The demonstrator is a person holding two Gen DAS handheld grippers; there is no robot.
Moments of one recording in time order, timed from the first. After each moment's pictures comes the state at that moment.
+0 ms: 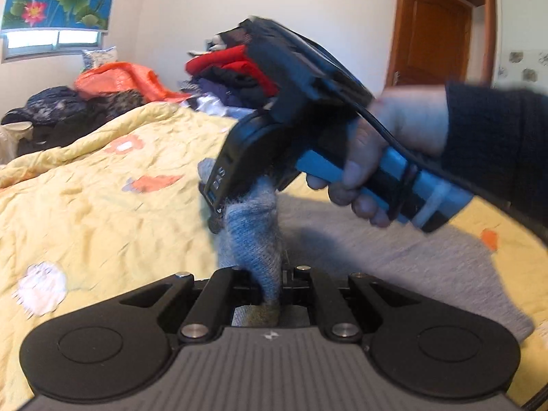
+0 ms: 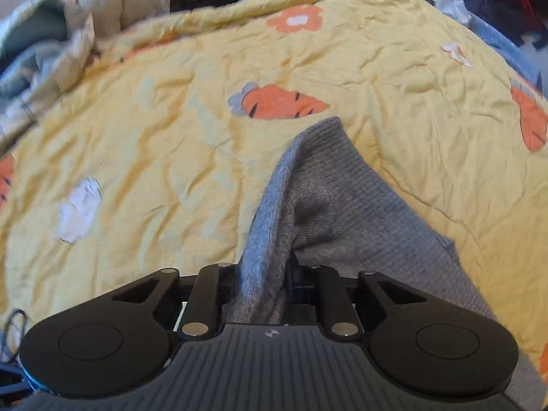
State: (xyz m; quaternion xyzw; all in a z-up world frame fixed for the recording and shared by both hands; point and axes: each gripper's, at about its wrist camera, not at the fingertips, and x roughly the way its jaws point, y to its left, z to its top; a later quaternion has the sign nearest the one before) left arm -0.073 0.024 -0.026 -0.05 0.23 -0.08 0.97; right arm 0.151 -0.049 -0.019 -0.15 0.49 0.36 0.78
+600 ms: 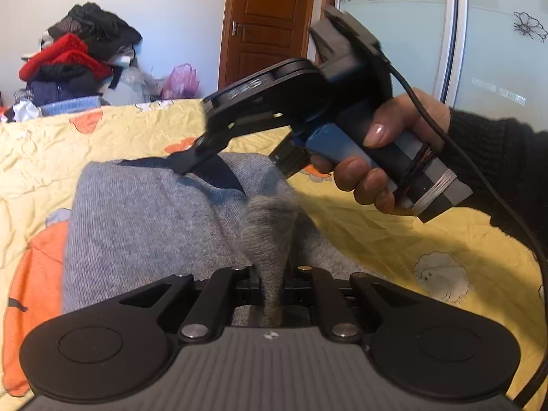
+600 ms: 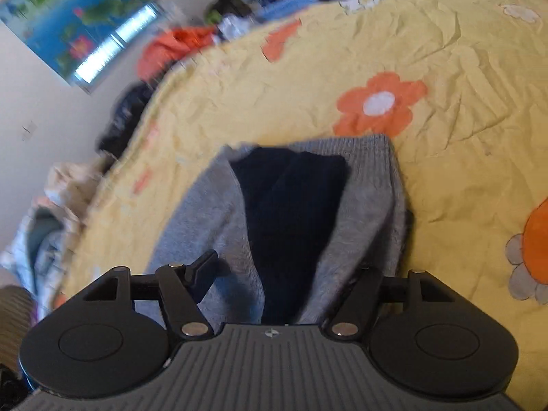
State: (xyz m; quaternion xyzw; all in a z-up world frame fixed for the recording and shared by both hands) left arm -0.070 -0.126 -0.057 0.05 0.27 -0.33 0.90; right arm 0.095 -0.391 -0.056 0.22 0.44 0.27 0.83
